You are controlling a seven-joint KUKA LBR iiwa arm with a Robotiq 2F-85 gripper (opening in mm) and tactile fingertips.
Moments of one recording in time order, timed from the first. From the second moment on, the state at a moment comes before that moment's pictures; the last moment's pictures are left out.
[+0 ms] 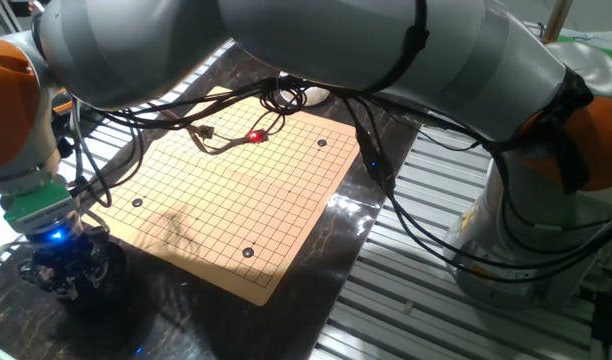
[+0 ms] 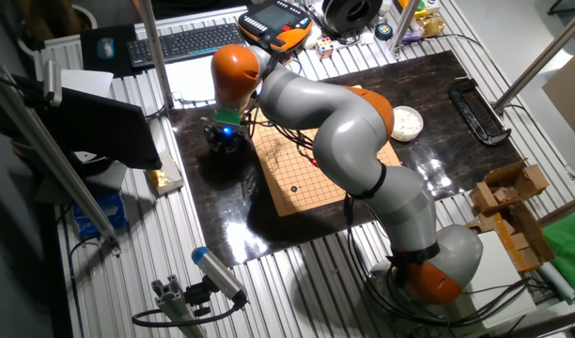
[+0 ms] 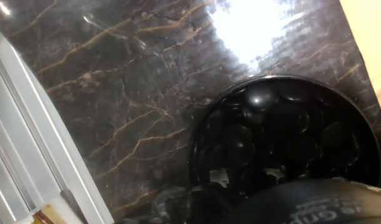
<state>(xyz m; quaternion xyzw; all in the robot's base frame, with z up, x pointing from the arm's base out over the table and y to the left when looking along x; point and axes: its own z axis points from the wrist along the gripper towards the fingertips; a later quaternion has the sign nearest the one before) 0.622 0.399 0.063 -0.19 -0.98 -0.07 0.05</state>
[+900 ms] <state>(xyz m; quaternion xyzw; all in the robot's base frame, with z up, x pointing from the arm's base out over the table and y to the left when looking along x) 0.629 0.391 0.075 -0.17 -0.98 -0.07 0.05</state>
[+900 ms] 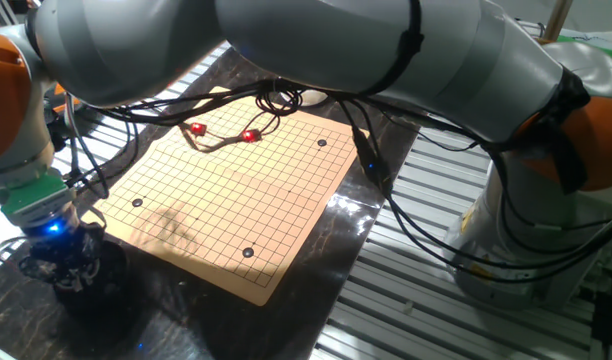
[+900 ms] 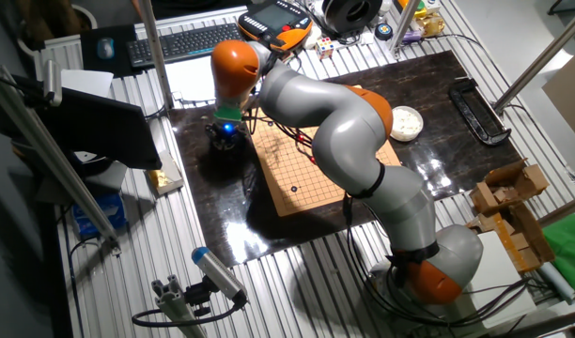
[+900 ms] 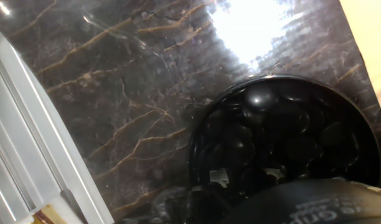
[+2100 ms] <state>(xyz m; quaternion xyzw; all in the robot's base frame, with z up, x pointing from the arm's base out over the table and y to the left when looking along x) 0.639 0.324 0.128 -0.11 -0.99 -0.03 0.05</state>
